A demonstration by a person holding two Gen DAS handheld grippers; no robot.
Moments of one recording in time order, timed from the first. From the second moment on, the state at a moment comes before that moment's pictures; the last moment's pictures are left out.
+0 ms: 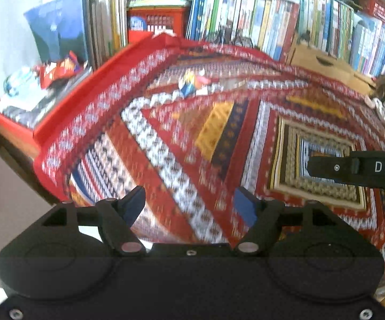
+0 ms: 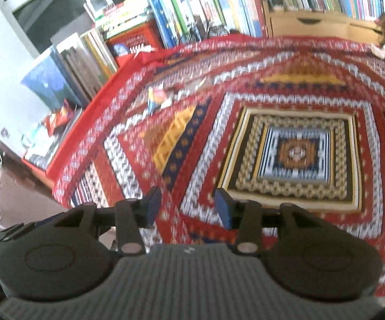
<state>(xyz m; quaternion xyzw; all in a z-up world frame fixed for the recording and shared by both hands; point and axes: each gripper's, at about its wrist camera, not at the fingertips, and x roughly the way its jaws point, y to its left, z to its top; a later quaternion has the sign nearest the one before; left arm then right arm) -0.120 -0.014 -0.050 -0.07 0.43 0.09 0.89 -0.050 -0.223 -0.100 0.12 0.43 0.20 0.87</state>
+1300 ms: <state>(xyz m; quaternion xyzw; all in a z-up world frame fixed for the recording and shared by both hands) 0.162 0.027 -0.095 -0.17 0.45 0.17 0.86 0.221 -0.217 -0.122 0.13 0.45 0.22 0.86</state>
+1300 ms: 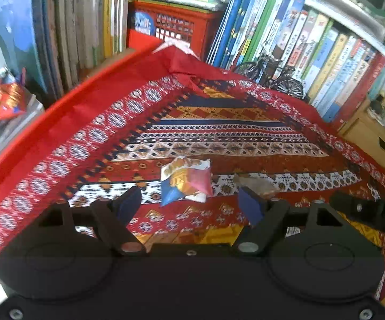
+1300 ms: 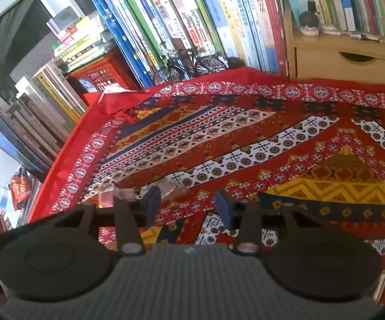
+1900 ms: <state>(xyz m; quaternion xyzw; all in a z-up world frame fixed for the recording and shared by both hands) 0.210 0.052 -0.133 -0.22 0.45 0.19 0.85 0.264 -0.162 -0.168 0.05 0.49 0.29 0.82</state>
